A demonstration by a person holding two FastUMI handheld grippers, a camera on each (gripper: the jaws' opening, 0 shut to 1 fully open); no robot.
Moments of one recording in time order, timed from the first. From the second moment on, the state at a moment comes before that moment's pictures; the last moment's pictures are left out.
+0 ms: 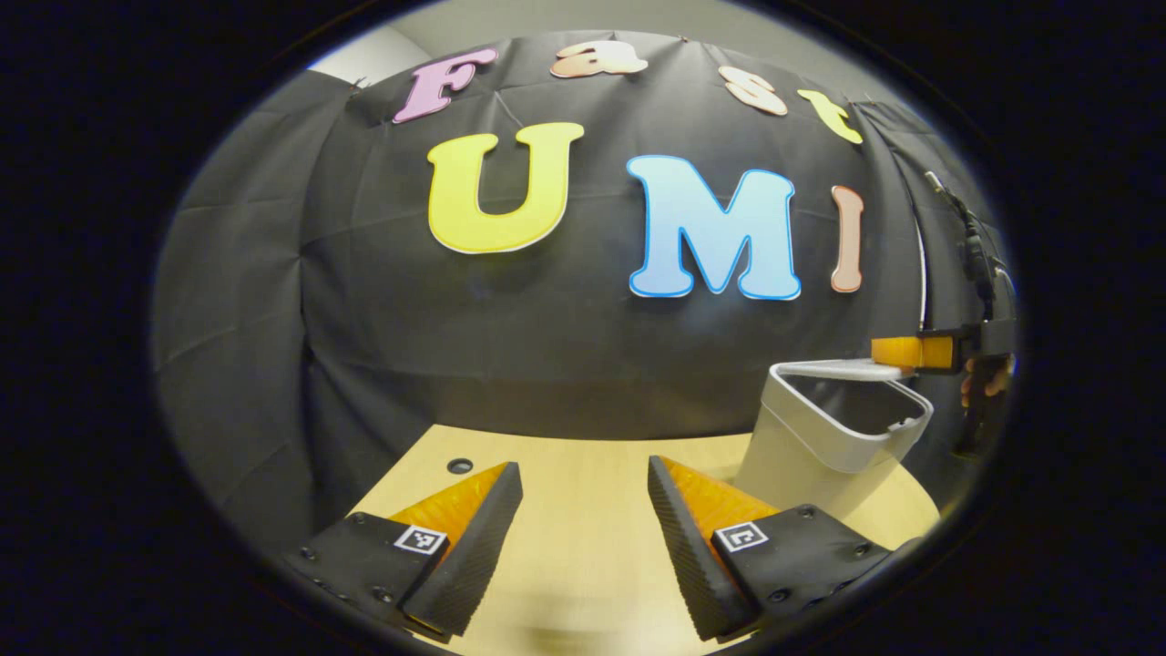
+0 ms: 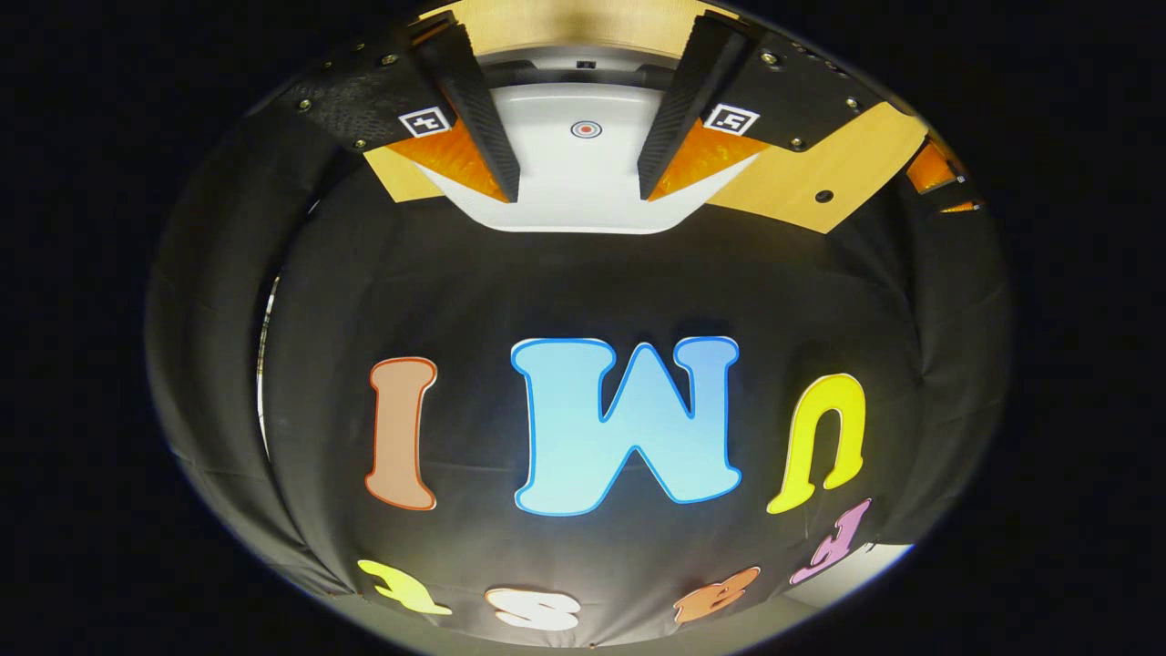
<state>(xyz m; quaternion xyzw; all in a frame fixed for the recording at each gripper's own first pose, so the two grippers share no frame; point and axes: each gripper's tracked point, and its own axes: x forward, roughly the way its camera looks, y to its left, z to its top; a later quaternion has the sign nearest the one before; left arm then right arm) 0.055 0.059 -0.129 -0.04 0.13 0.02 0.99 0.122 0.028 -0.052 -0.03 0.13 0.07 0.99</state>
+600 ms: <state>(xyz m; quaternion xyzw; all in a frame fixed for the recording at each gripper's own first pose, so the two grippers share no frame) 0.056 0.056 -0.131 -0.04 0.13 0.02 0.99 0.118 0.028 -0.086 -0.03 0.16 0.07 0.98</state>
